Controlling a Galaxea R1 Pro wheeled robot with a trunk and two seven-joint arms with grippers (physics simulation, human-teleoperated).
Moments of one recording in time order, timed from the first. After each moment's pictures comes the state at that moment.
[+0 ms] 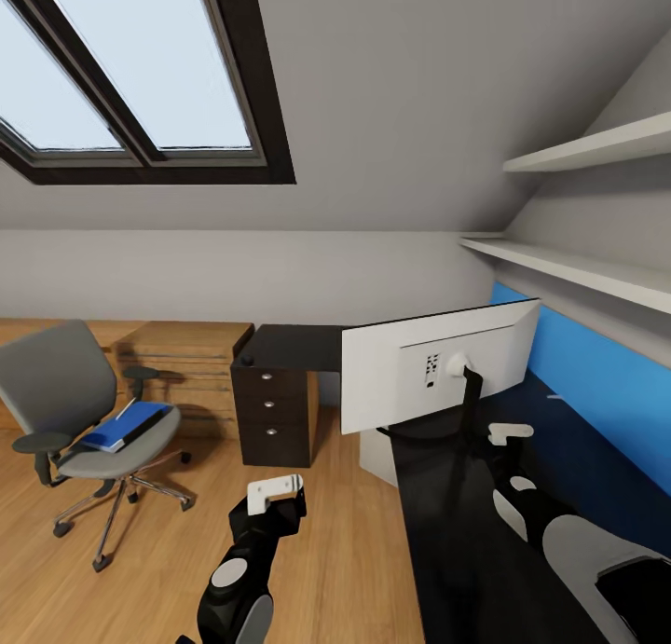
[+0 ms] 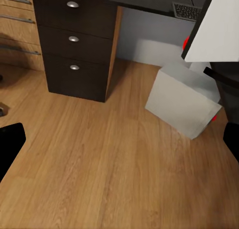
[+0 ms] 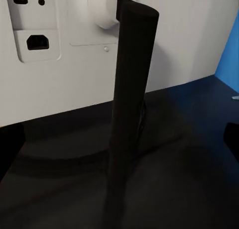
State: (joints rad) left arm -0.11 -0.11 -0.41 -1.58 0.30 0.45 0.56; right arm -0.85 -0.18 0.36 -0.15 -0.36 -0.43 -0.10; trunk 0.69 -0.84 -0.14
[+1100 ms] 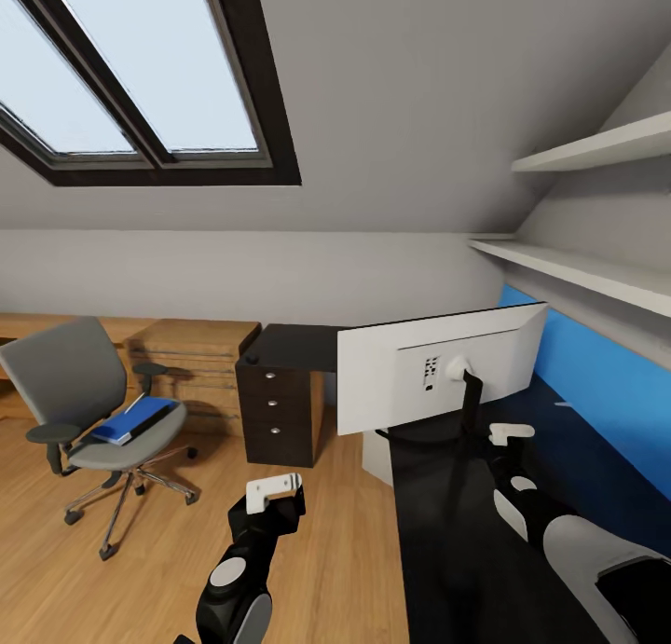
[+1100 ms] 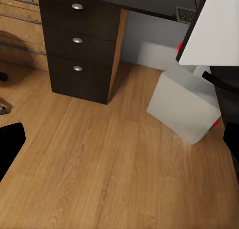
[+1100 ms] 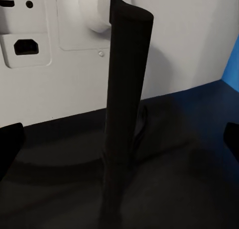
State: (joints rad) left arm -0.11 -0.11 -0.40 -1.58 0.30 0.45 0.56; right arm -0.85 -0.18 0.36 -0.15 -0.37 -0.42 -0.10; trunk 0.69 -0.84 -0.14
